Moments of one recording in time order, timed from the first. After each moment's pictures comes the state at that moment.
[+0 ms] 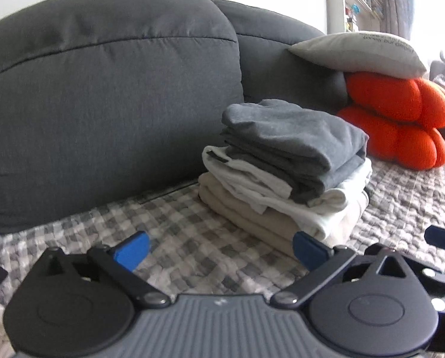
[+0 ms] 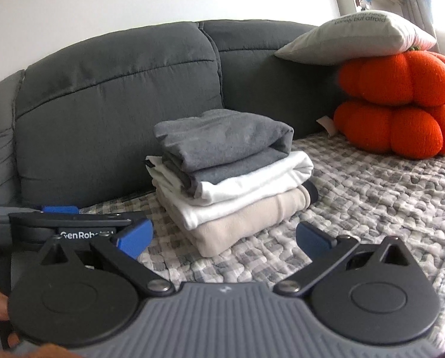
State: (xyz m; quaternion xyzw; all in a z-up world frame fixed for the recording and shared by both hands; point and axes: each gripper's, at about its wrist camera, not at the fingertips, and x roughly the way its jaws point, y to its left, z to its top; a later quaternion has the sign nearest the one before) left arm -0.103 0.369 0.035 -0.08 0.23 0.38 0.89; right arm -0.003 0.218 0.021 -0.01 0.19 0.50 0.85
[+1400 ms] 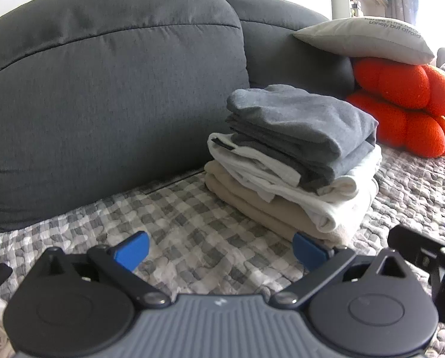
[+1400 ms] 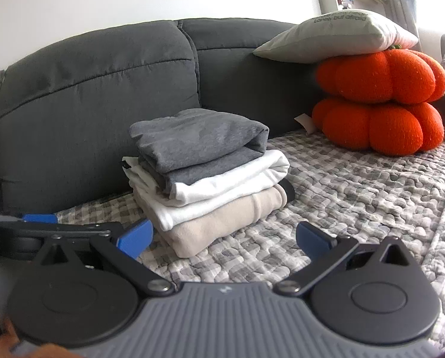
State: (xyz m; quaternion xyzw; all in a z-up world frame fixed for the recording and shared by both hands) left arm -0.100 0.375 0.032 -0.08 0.26 0.39 0.88; right arm 0.002 0.216 0.022 -0.02 0.20 0.46 0.87
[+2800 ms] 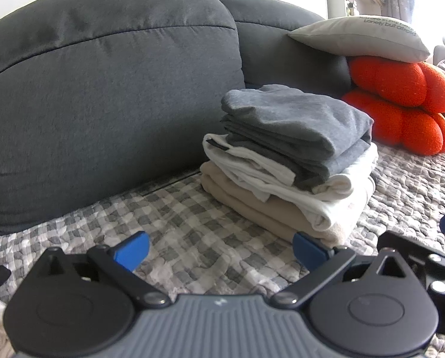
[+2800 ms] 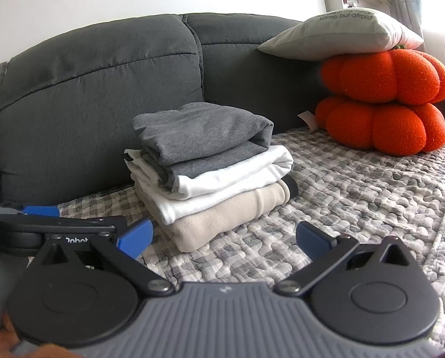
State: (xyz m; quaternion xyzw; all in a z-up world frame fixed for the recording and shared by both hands) left arm -0.098 0.373 0.031 -0.08 0.26 0.38 0.88; right arm 0.001 0.218 0.020 -0.03 0.20 0.46 0.86
